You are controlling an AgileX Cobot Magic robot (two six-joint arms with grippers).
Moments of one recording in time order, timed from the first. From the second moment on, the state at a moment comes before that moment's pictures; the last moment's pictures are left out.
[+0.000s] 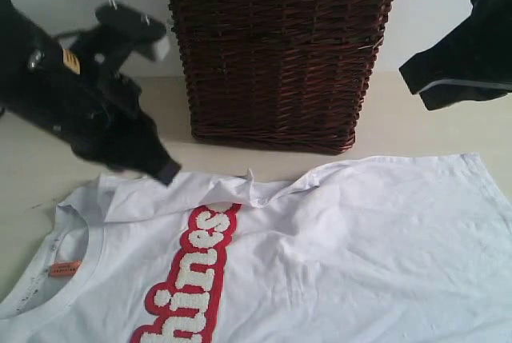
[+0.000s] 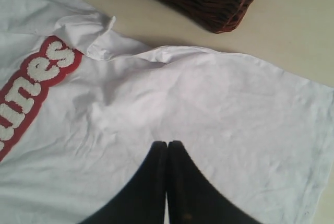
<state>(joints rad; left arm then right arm) -0.59 1.51 -1.05 -0.23 0.71 0.32 0.39 1.24 -1.11 0.07 0.98 -0.05</state>
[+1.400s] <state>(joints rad) -0.35 1.87 -0.94 -0.49 0.27 0.55 0.39 1.24 -1.09 0.11 0.97 -0.08</state>
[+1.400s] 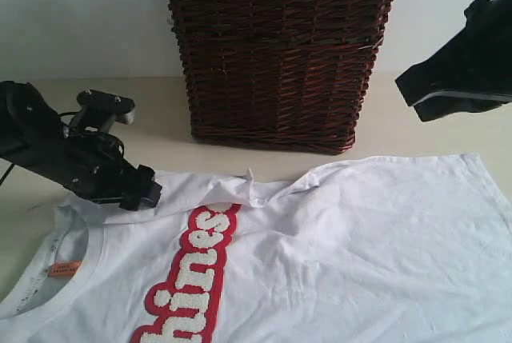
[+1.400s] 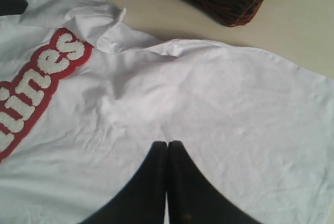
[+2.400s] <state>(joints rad) -0.37 1.85 -1.02 -0.49 -0.21 0.59 0.39 1.24 -1.09 0.11 0.96 -0.08</state>
